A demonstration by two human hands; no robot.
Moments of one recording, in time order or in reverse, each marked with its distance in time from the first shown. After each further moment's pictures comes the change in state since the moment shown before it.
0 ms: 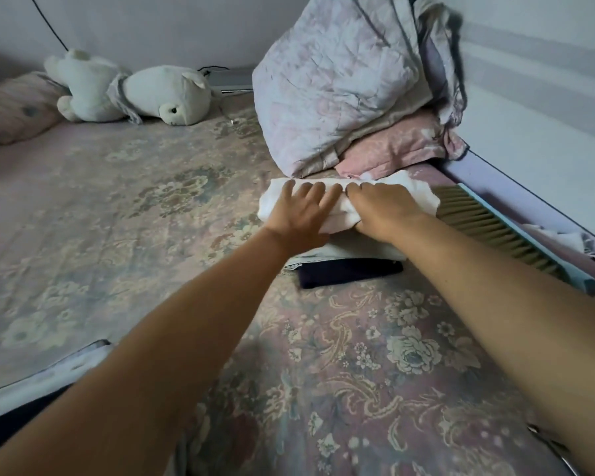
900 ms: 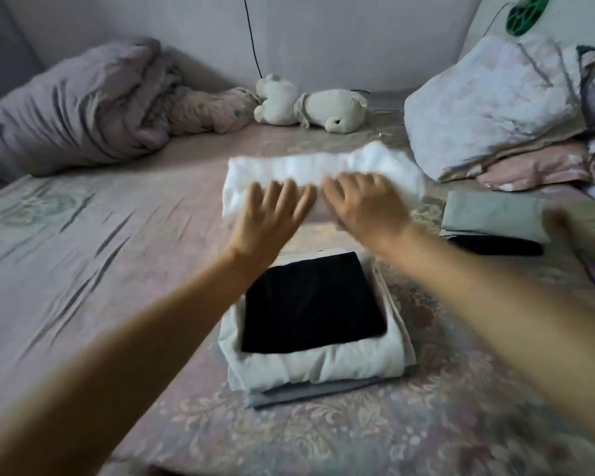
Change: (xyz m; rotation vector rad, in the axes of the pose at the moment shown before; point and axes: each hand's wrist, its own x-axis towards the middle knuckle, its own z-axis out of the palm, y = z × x) left_hand -0.411 -0.148 -0.137 0.512 0.577 -0.241; right_hand -0.139 -0.326 -0.176 -0.082 0.890 -0.414
